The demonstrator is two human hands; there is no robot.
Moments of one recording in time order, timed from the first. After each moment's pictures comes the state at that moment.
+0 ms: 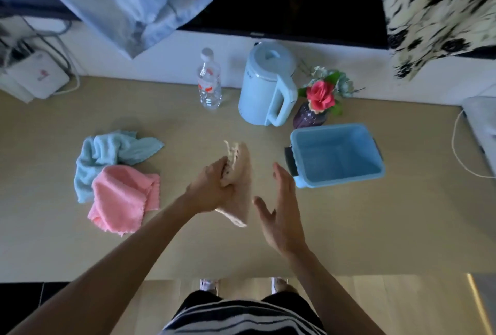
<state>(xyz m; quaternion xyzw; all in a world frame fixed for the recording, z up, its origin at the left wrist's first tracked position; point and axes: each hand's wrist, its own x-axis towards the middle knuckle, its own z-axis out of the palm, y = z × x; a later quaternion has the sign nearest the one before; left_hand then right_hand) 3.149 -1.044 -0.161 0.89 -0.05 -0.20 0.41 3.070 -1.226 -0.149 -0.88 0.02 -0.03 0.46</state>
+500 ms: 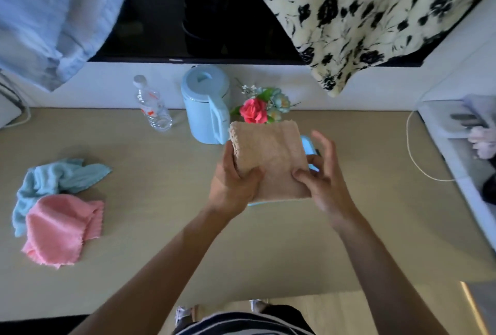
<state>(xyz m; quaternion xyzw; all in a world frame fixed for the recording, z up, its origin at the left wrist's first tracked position) 3.150 -1.256 -0.088 0.77 0.01 -0.03 0.63 3.130 -1.453 -0.078 -0.76 0.10 0.01 0.65</state>
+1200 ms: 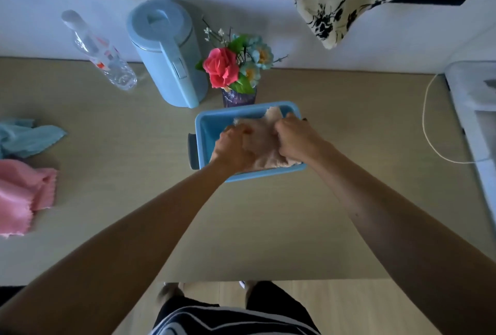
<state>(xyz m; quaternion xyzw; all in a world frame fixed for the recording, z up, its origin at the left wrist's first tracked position) 3.221 -1.346 -0.205 0.92 0.02 -0.20 0.34 3.239 -1.509 -0.172 -0.97 -0.08 0.21 0.06</state>
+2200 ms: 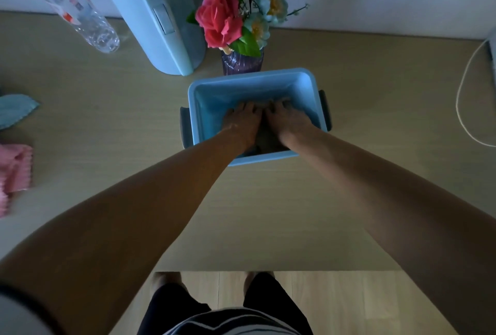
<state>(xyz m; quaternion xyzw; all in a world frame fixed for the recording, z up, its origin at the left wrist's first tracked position) 3.257 -1.362 -0.272 0.94 -0.17 -0.28 0.03 3.257 -1.486 -0.256 -0.94 -0.13 0.30 -0.09</state>
